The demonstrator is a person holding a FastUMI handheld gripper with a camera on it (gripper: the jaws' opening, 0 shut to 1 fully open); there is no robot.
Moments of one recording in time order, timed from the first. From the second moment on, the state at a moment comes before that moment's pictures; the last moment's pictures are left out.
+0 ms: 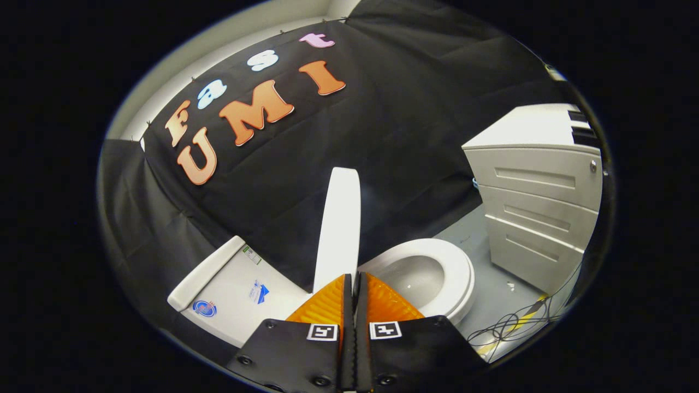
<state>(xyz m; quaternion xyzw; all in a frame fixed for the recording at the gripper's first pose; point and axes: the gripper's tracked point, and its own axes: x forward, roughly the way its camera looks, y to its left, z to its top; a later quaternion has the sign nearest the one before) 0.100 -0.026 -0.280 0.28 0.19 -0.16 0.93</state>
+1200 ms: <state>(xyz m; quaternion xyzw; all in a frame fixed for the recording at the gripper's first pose) 0.138 0.041 -0.224 0.18 0.17 -0.14 0.96</state>
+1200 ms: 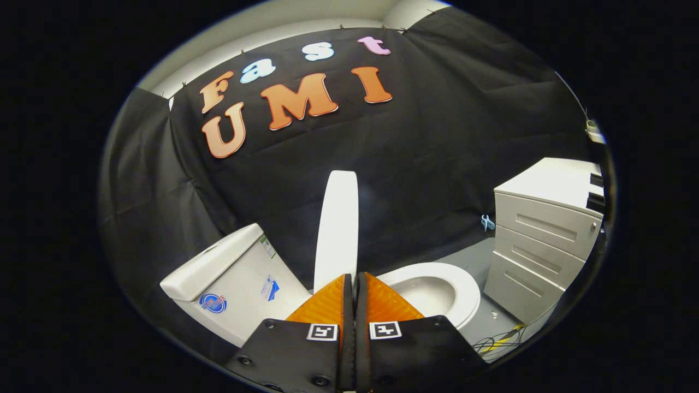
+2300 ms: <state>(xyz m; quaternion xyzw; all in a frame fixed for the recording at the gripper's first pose) 0.167 0.138 -0.186 0.09 0.16 -0.08 0.98</state>
